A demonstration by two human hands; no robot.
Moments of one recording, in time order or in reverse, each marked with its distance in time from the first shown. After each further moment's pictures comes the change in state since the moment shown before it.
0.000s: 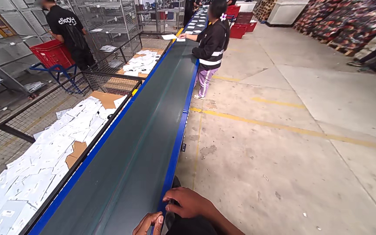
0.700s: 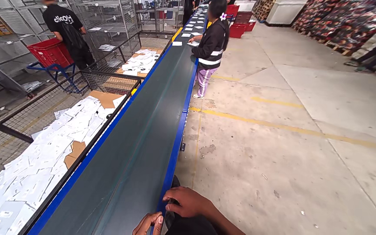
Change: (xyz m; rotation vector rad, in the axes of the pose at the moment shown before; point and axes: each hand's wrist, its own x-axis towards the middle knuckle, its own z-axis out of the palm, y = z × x) left_hand 0.000 0.000 0.000 0.001 -0.002 -0.016; right_hand 0.001 0.003 0.000 -0.006 0.001 0.009
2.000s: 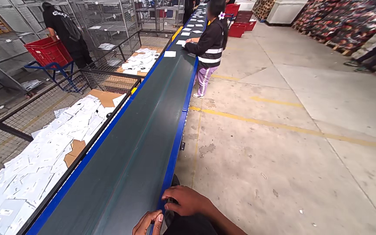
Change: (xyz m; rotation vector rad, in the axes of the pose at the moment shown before) left_hand 0.000 0.001 -0.001 0.011 -0.006 0.009; right_hand 0.003 -0.004 0.002 -0.014 -0.021 -0.002
